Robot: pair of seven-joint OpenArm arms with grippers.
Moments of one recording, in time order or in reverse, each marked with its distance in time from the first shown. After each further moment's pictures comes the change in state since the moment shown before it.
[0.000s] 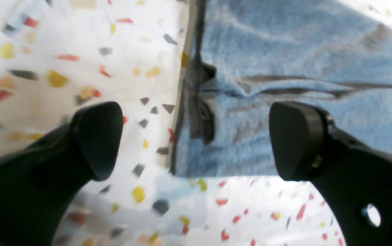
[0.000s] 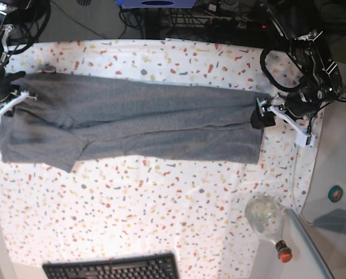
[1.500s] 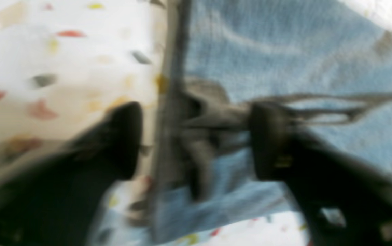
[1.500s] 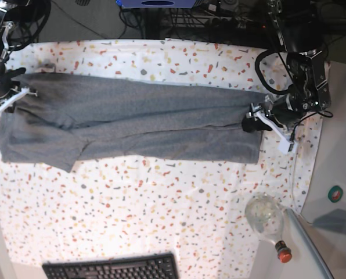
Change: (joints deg) left arm -3.7 -4.5 13.2 -15.5 -1.4 0.6 -9.7; right arm -1.1 0.0 0.0 0.0 0.0 0.0 0.0
